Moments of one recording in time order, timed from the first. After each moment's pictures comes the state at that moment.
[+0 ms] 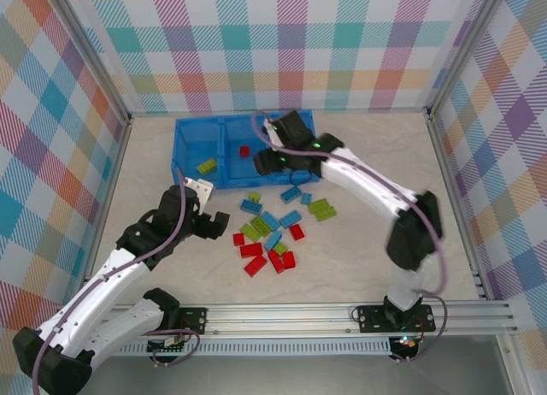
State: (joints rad) left arm -0.52 0.83 0.78 -0.68 -0.20 -0.05; right arm 0.73 1.73 1.60 -0.67 -0.04 0.26
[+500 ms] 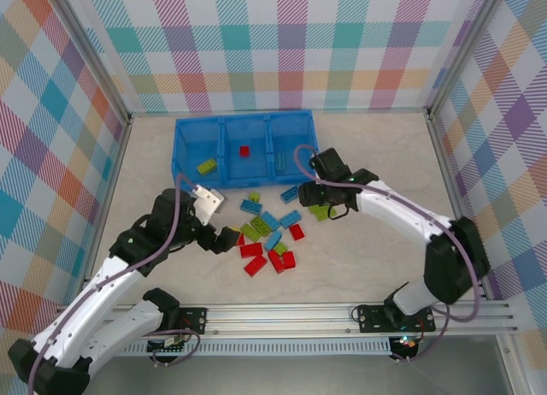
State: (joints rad) left arm -0.52 0.74 0.76 -0.69 0.22 0.10; right arm 0.62 1.53 1.12 -0.61 0.06 0.38
